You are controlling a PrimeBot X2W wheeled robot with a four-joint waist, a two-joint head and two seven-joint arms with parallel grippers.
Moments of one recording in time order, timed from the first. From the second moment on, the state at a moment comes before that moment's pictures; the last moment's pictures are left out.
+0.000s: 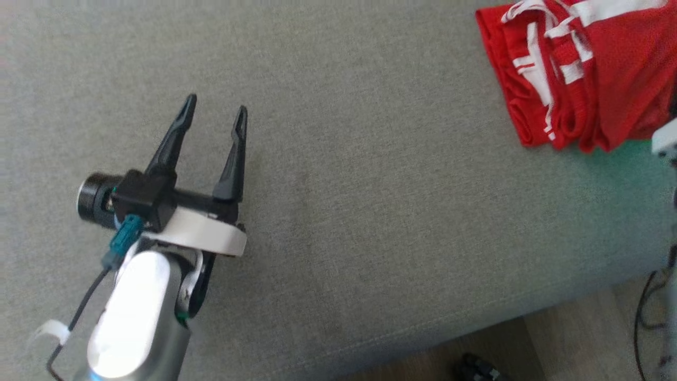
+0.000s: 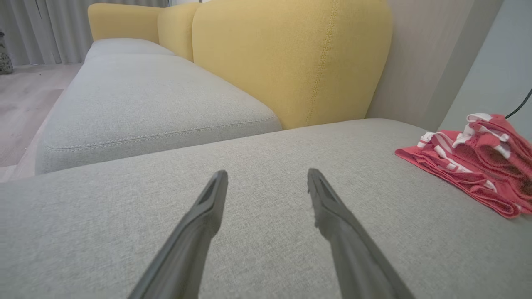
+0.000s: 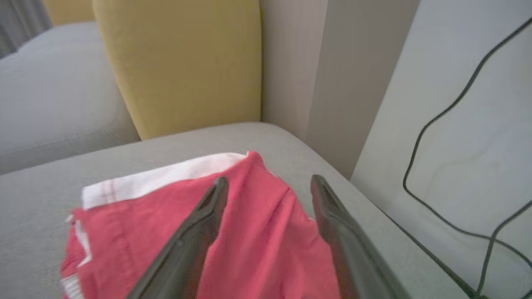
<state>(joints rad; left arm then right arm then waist) -0.33 0.15 -0.30 0.10 -0.15 0.01 -0.24 -0.65 -0.22 -0.32 0.56 0.13 0.13 0.02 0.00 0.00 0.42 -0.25</state>
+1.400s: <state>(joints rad) 0.02 0.16 -0.24 0.13 -0.24 0.11 -0.23 0.04 -0.05 0.00 -0.01 0.13 0.13 0.00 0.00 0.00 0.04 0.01</state>
